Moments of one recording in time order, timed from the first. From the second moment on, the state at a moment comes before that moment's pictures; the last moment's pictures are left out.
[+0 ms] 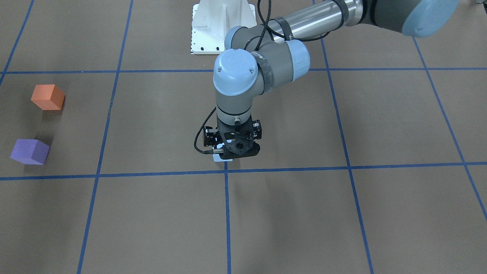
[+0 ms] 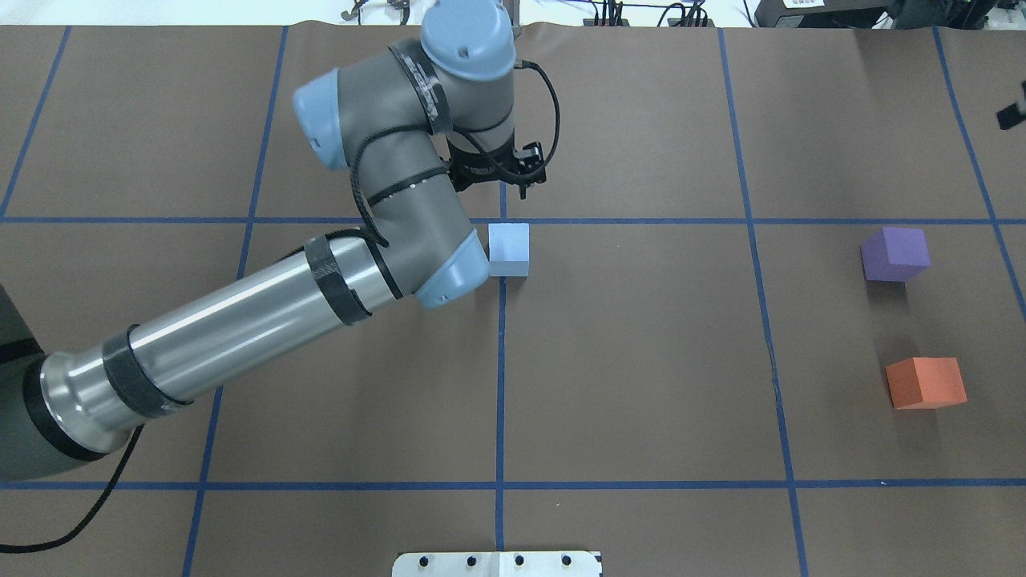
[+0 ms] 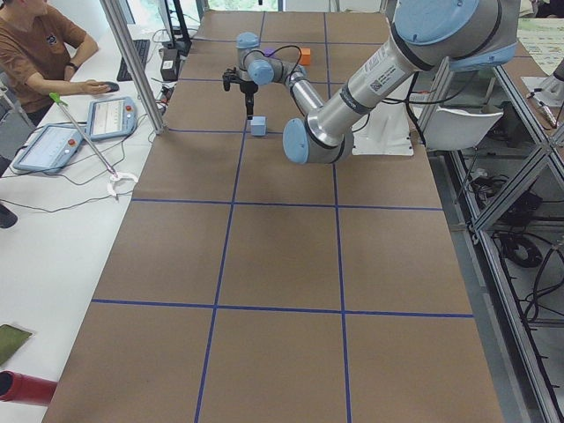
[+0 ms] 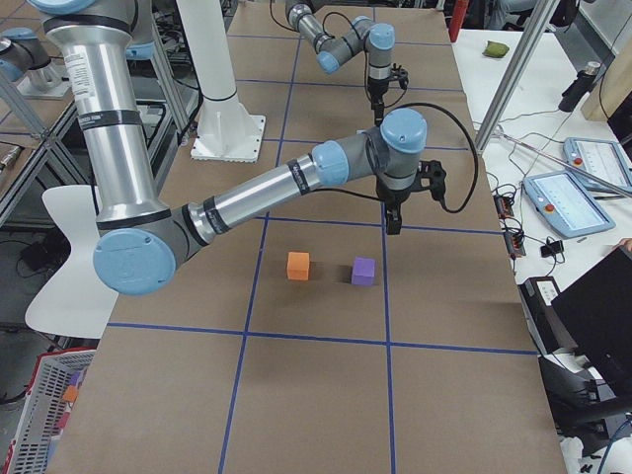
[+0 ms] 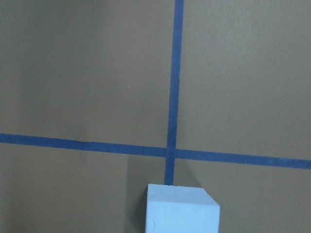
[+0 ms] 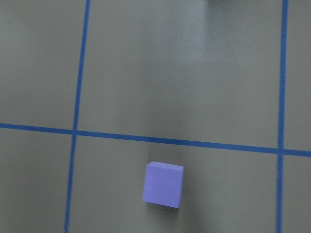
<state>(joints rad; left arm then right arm) -0.72 -2.60 -1.28 -1.57 -2.03 -1.19 1.38 -1.32 1.87 -1.73 2.45 0.36</state>
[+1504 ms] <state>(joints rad) -1.10 -1.92 -1.74 -1.51 -2.18 -0.46 0.63 -0.61 1.36 -1.58 1.87 1.04</state>
